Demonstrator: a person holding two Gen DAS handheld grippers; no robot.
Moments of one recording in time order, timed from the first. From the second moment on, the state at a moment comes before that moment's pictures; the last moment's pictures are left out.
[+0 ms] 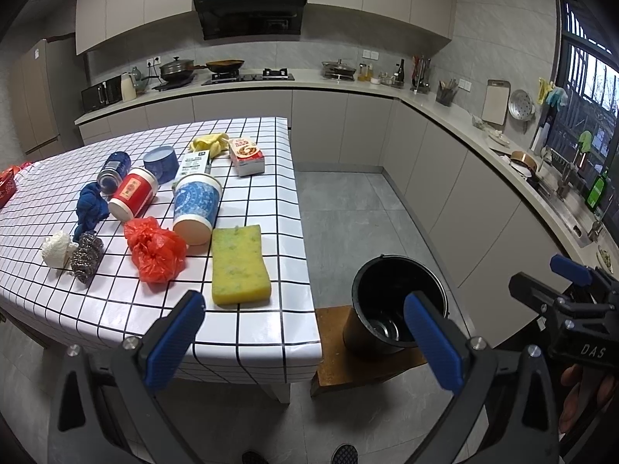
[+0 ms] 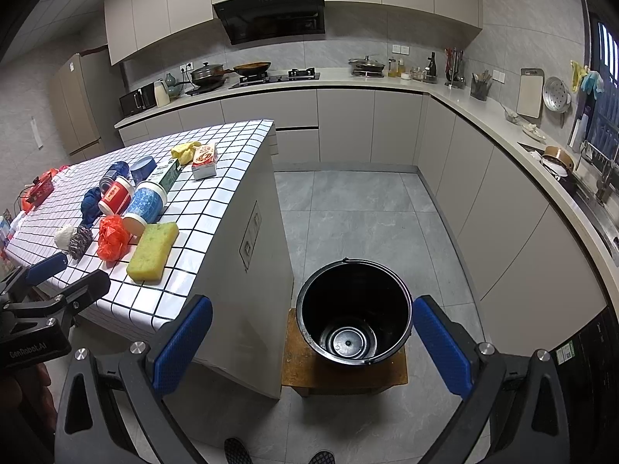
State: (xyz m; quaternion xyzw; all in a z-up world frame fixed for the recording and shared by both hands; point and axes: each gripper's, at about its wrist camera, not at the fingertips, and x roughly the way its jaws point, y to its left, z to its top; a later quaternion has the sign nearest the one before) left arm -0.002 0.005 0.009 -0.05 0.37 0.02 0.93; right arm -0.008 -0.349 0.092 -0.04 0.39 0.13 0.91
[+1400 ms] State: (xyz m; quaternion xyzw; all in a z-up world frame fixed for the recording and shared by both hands) left arm -0.010 0.096 -0.005 -0.10 0.37 0.09 0.92; right arm 0.012 -0.280 0.078 -0.05 0.38 0.19 0.90
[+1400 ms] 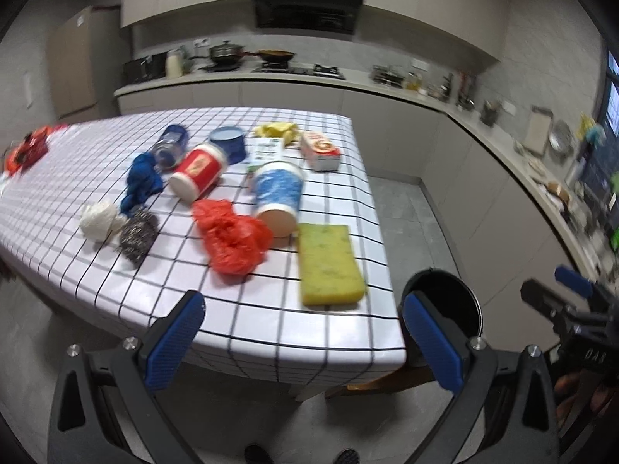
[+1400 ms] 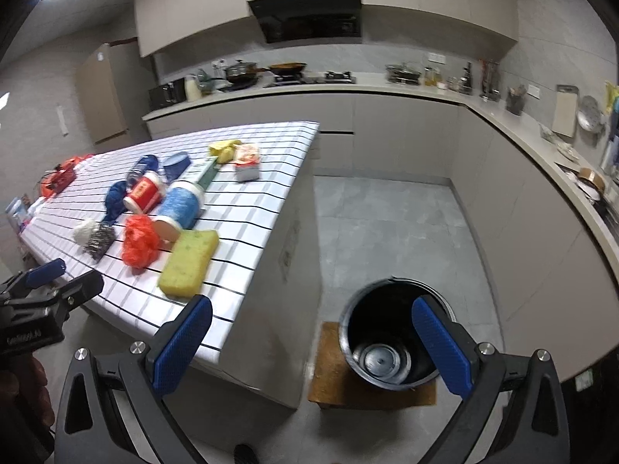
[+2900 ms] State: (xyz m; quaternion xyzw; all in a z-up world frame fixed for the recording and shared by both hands) left arm 0.059 0.308 -0.103 -0.12 0.42 0.11 0.89; right arm 0.106 -0.067 -0.038 -0.09 0.47 0.16 0.86
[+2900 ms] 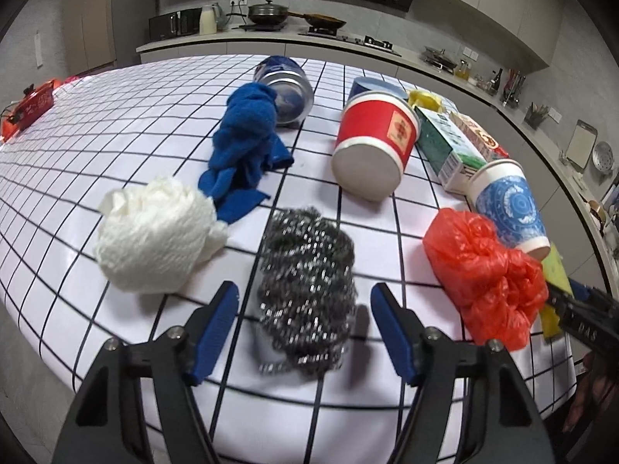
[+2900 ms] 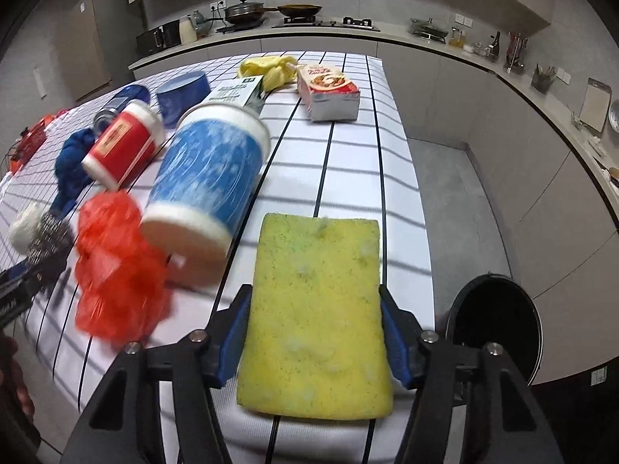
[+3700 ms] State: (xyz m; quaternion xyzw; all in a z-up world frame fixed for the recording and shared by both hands) left arm 0.056 0.200 -0.037 -0.10 0.37 0.05 0.92; right arm 0.098 -0.167 0.019 -0.03 0.42 0.16 0.89
